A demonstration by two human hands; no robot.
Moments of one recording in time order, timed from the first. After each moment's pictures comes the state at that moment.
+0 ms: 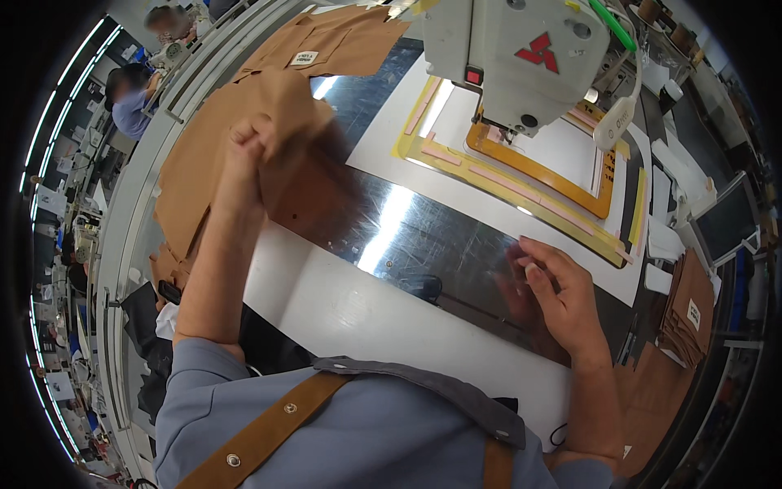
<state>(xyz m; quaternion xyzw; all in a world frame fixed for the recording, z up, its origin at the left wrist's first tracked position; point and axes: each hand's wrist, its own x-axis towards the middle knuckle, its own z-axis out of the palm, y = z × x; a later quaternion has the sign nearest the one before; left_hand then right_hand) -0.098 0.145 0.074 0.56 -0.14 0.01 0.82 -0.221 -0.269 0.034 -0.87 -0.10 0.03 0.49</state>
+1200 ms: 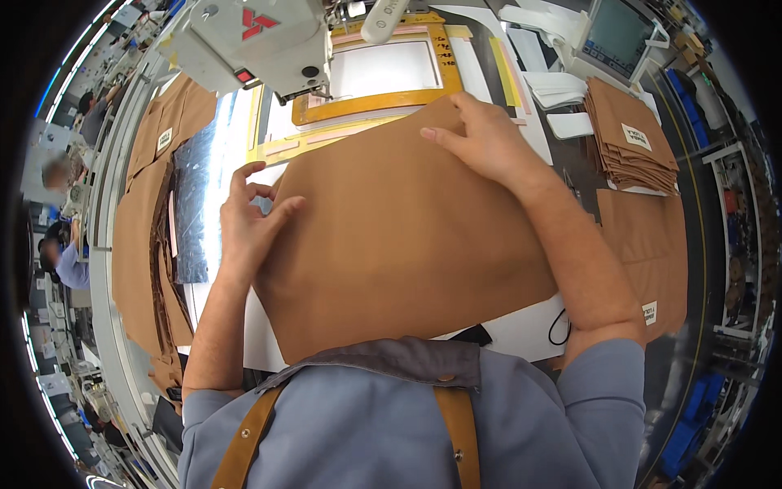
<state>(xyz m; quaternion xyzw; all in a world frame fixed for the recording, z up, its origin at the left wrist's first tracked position) -0.127 0.019 0.039 0.94 -0.14 -0.02 0.31 -0.181 -0.331 0.015 -0.92 0.04 -0.12 0.36</state>
